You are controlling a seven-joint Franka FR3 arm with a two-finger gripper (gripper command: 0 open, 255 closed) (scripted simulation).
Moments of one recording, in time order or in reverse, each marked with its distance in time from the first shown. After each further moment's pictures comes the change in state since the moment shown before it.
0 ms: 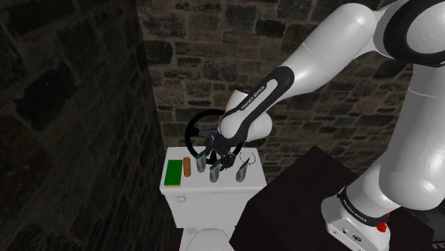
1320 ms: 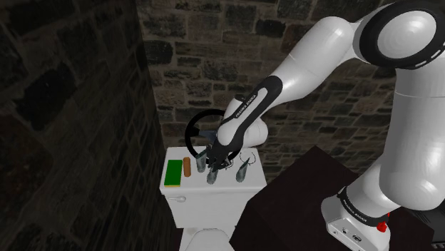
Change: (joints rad) arm 0.008 0.107 -0.006 0.033 0.001 0.075 -0.016
